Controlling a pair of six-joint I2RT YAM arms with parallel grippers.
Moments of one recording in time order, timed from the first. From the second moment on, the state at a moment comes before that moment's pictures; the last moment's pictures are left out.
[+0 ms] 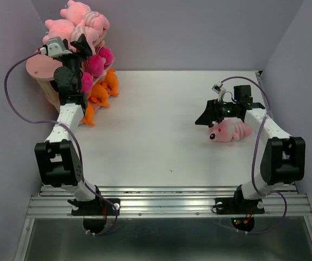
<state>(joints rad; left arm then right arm) 0.06 1.57 1.27 0.85 -0.08 -0.29 0.03 1.56 1.13 -0.46 -0.98 -0.06</state>
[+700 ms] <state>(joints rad) 0.06 1.15 1.19 0.55 -0.04 -0.33 0.01 1.56 1.13 -0.51 -1.03 -0.22</state>
